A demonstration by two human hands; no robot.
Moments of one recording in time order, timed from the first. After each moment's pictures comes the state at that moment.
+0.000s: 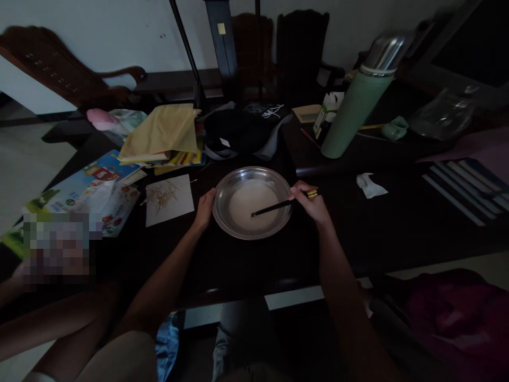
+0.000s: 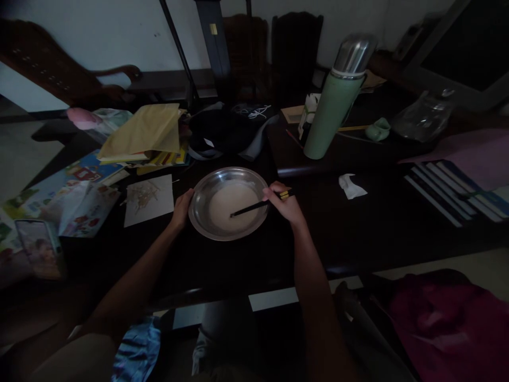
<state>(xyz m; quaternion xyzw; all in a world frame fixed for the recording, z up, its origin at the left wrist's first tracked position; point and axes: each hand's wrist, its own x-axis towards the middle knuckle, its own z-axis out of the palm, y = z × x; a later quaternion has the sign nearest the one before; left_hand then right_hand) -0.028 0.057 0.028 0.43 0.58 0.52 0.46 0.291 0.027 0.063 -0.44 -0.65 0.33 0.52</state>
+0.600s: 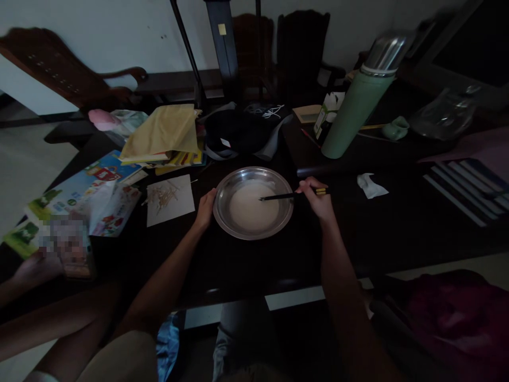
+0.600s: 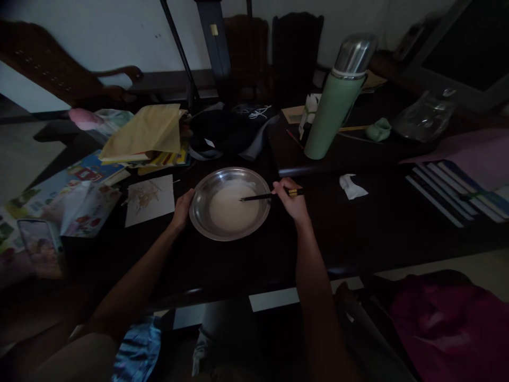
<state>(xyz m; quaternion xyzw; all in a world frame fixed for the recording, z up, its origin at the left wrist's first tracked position) -0.027 0.057 0.029 0.44 0.58 0.51 0.46 0.298 0.028 0.063 -0.48 -0.61 0.28 0.56</state>
